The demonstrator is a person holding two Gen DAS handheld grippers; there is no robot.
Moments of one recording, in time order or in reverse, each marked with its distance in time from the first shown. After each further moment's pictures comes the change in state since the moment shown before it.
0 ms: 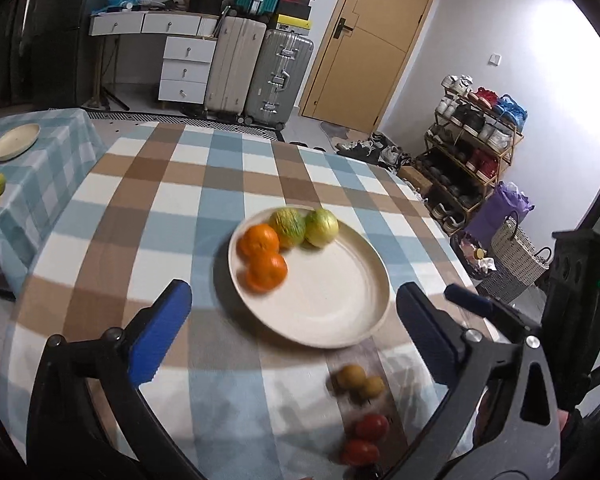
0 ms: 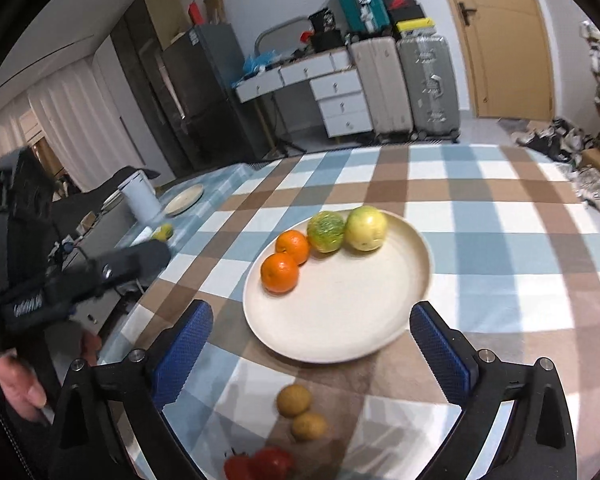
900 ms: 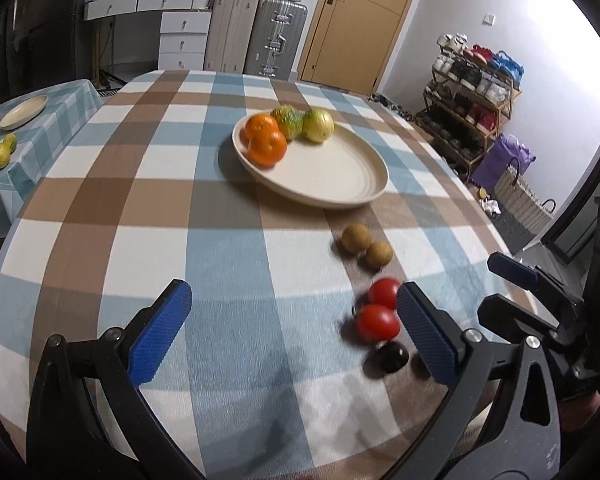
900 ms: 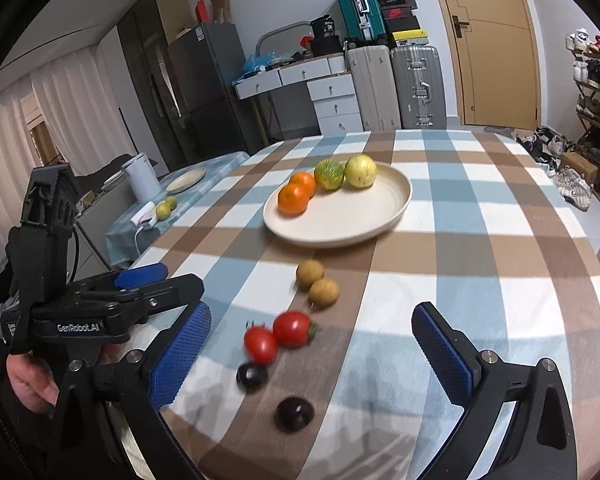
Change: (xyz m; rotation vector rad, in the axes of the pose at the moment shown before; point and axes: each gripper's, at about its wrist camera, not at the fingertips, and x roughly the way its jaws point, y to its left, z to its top) left arm -0.022 0.000 -0.109 0.062 0.127 0.018; right arm -0.063 0.027 -0.098 -0.044 -0.007 -0.047
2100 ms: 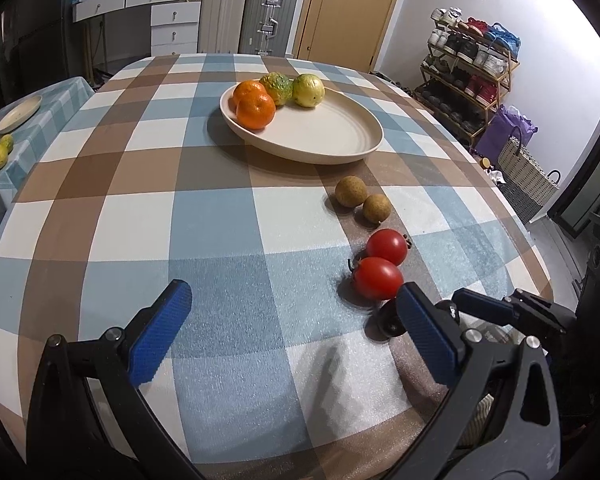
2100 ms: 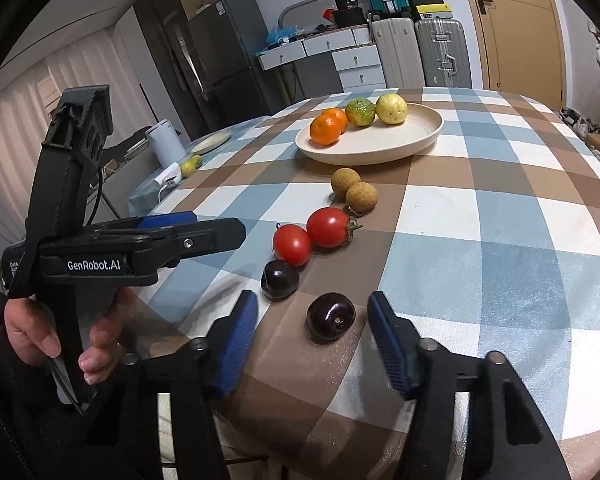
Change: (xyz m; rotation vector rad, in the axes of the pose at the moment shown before) left arm 0.010 -0.010 -0.023 0.052 0.063 0.014; right arm 0.007 0.013 -0.062 -0.026 0.096 0.091
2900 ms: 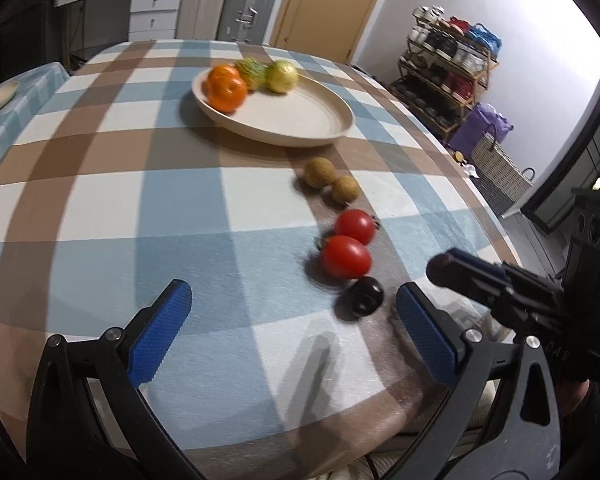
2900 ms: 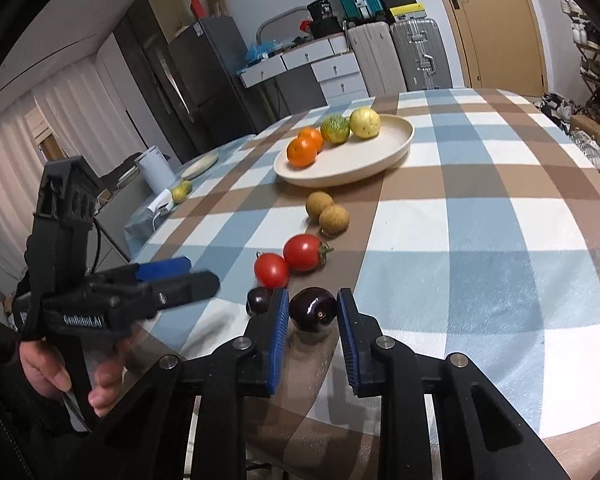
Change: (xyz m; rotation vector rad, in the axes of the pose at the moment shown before) left arm 0.005 -0.006 -0.010 -0.002 0.035 -0.117; right arm -0.016 -0.020 0.012 0.095 -0.054 -0.008
